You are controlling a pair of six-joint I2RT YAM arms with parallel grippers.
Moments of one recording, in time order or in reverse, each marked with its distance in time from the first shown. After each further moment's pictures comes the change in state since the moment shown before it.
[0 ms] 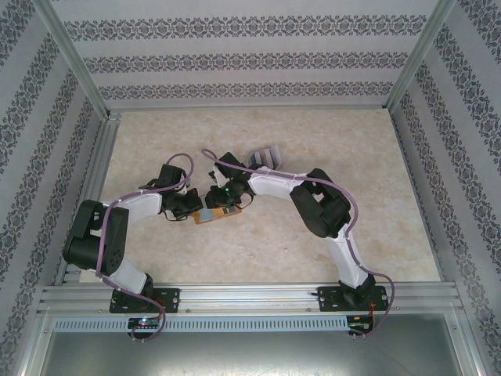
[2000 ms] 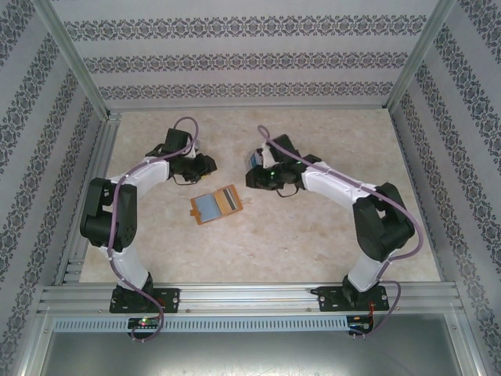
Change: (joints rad) left arm 0.010 0.223 0.467 -0.084 0.120 -0.031; right arm -0.258 -0.495 -0.353 0.013 0.043 -0.016
